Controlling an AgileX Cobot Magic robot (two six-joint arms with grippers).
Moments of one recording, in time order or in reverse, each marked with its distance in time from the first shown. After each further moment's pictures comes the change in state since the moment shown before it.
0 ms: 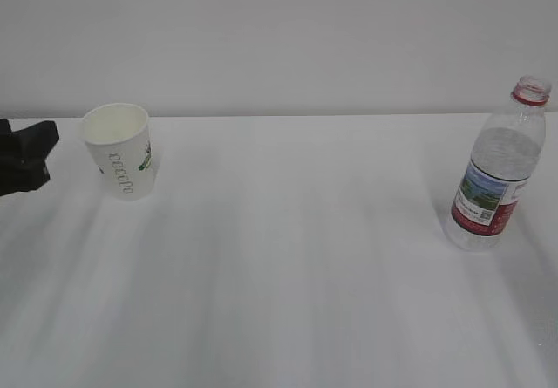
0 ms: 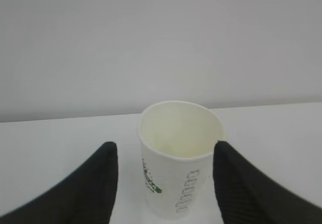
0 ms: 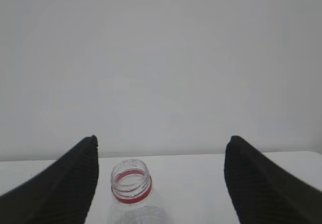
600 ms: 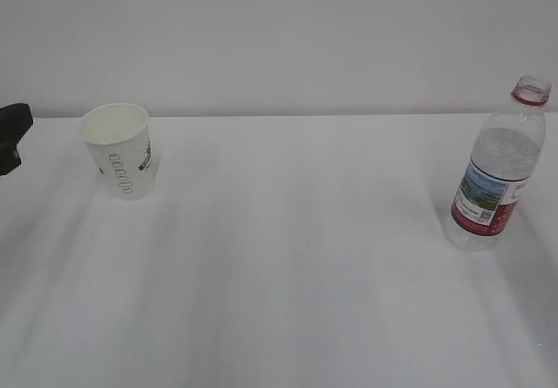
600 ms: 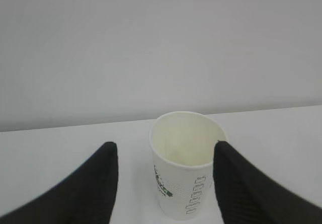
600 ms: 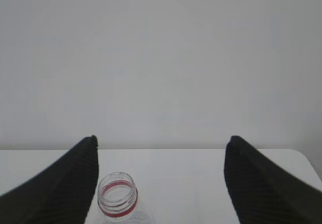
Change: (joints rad) left arm 0.000 -0.205 -0.013 -0.049 0.215 0.054; right arm 0.000 -0.017 -0.133 0.069 0.224 -0.113
